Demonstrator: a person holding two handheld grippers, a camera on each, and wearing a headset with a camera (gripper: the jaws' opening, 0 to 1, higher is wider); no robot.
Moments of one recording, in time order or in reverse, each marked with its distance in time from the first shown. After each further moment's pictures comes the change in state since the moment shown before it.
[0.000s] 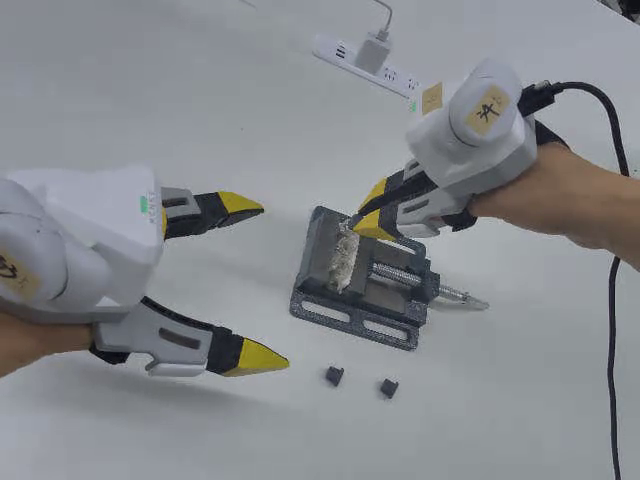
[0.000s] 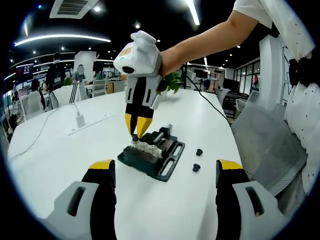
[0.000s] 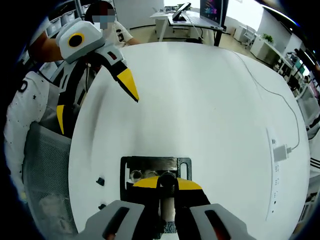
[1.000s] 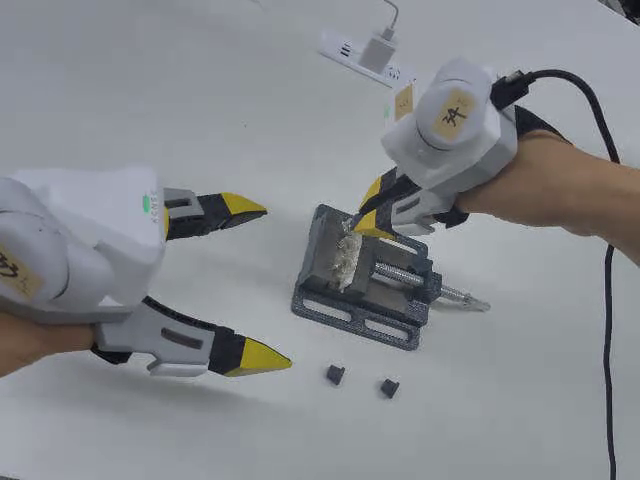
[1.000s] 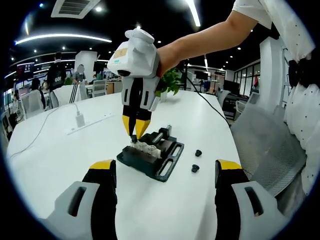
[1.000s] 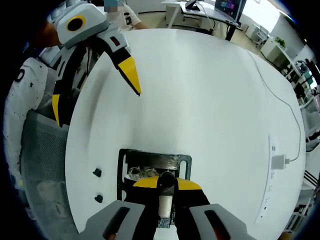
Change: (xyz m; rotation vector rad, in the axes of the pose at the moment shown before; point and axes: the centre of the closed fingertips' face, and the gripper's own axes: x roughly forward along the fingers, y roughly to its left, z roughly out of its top) left arm -0.001 -0.002 0.000 -0.010 -0.012 0.001; right arm 0.004 -0.004 -0.001 -0.093 0.133 -0.008
